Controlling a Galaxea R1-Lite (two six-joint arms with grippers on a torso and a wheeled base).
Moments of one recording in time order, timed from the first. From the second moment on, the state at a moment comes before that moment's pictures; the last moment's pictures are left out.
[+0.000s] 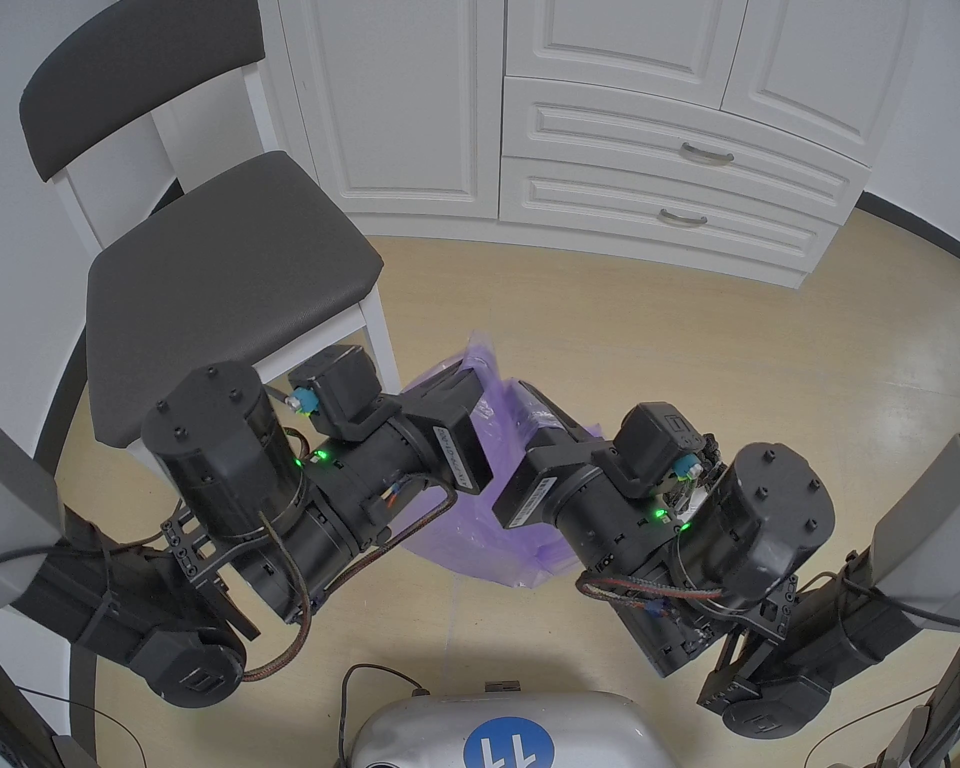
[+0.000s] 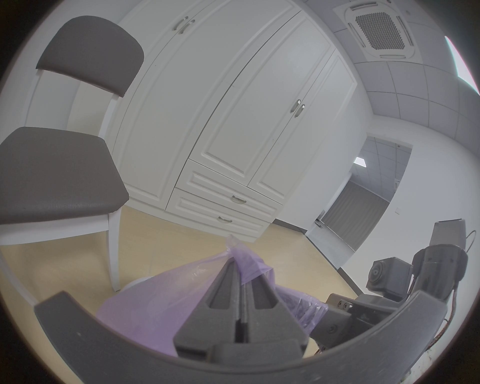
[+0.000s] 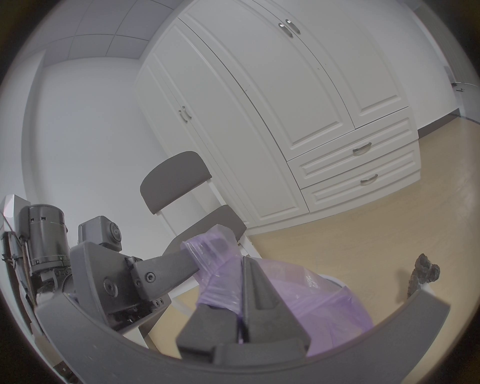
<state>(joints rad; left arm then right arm) -0.77 1.80 -0.67 -1.31 0.10 -0.25 0.96 1.97 -0.72 -1.55 -0.47 0.20</state>
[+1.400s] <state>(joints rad) -0.55 2.26 -0.98 -1.44 0.09 -0.37 0.78 2.21 -0.92 -1.55 -0.45 0.34</state>
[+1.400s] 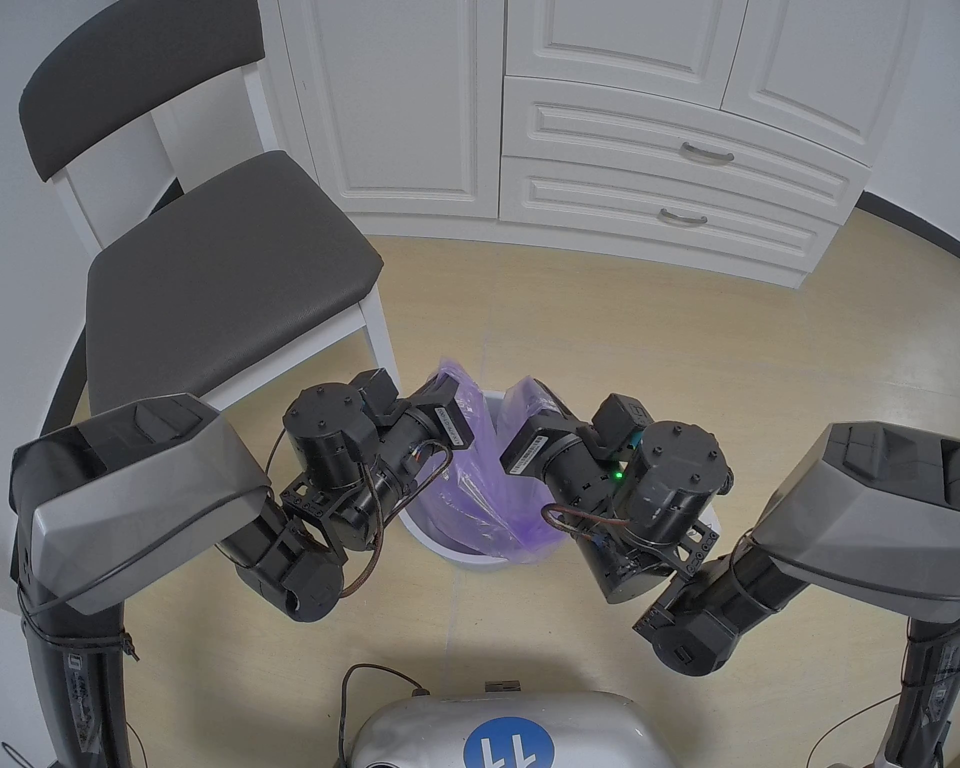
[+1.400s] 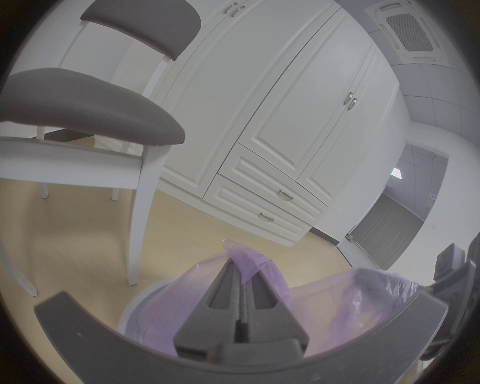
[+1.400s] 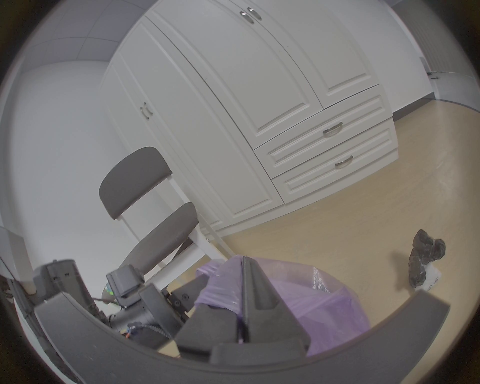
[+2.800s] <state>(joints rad) -0.47 2.34 -1.05 -1.44 0.10 -0.38 0.69 2.57 -1.46 -1.50 -0.47 0.38</state>
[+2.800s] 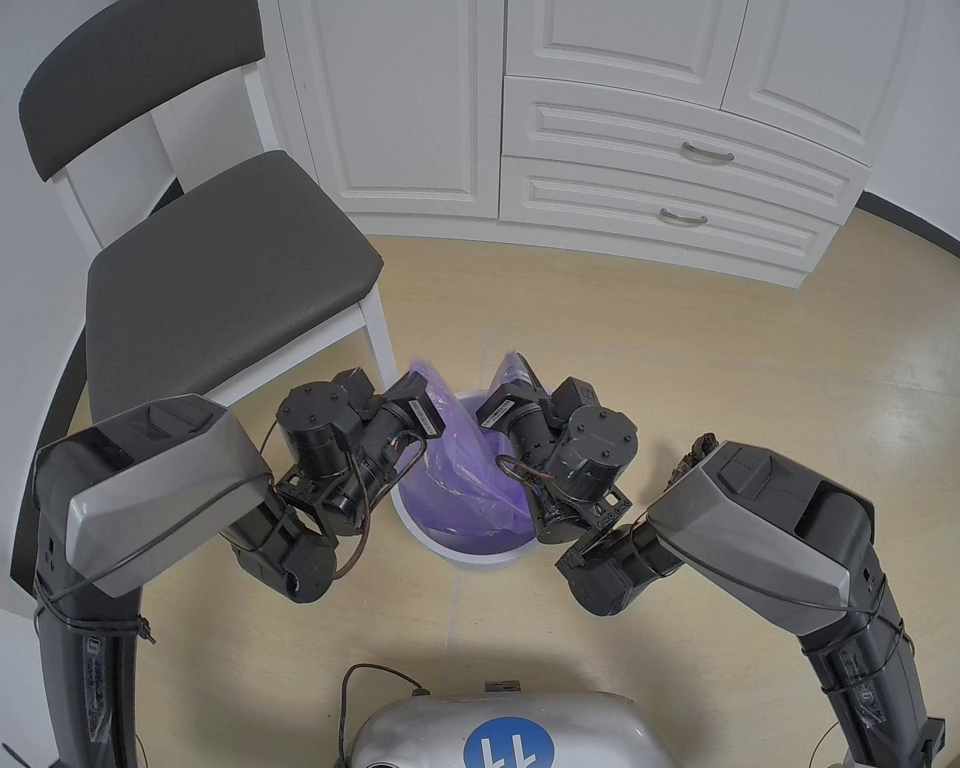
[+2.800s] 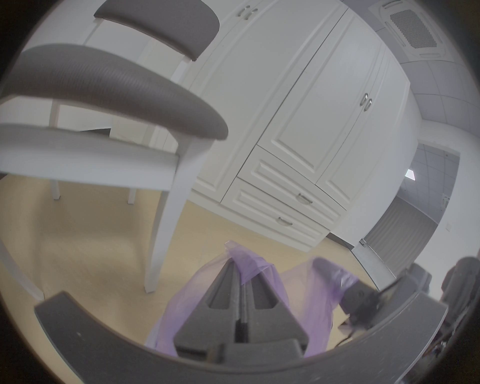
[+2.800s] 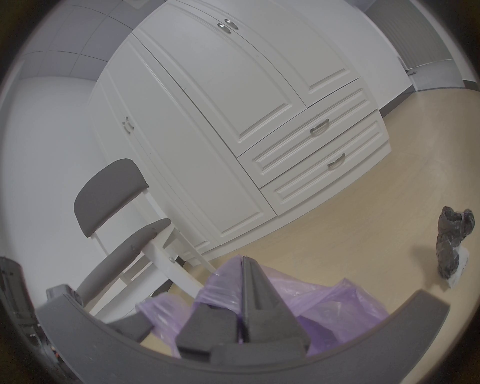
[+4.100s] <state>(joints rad) -0.30 2.23 -0.87 -1.18 -0.13 -0.20 0.39 2.34 -1.01 -1.49 -0.23 0.04</state>
